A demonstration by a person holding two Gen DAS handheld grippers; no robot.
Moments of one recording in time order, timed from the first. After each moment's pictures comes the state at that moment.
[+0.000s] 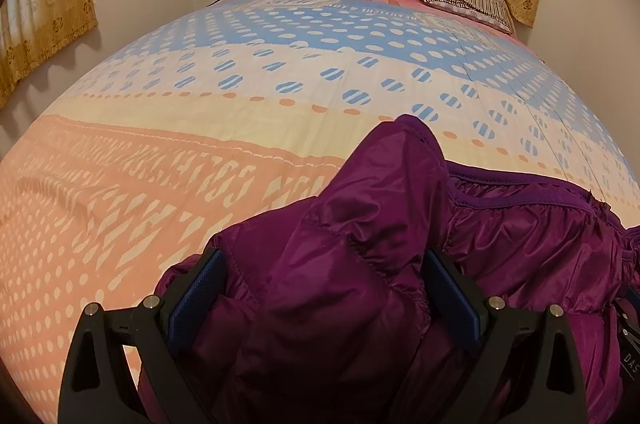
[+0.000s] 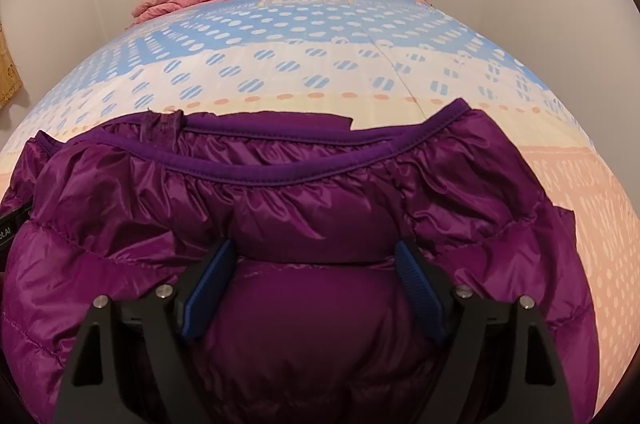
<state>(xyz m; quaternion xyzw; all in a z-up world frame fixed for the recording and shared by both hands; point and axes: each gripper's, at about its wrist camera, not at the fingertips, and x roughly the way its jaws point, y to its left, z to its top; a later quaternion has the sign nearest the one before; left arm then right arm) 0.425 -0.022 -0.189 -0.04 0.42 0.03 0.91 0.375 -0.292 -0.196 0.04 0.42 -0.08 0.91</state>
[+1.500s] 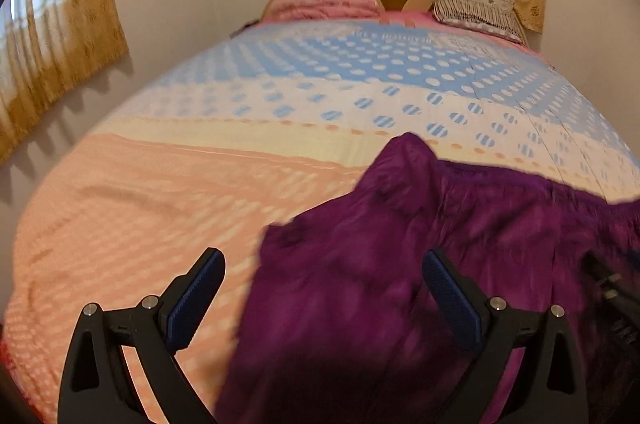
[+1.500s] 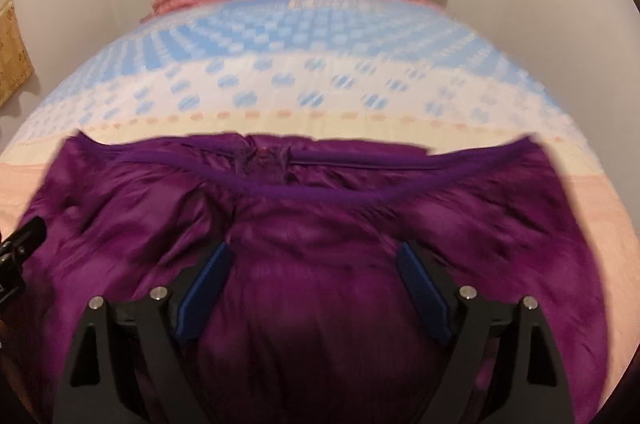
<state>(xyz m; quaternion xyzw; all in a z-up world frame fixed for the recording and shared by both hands) 0.342 -0.008 -0.141 0.01 0.37 0.08 0.93 0.352 -0.239 -0.159 0.01 0.38 -0.06 0.92</state>
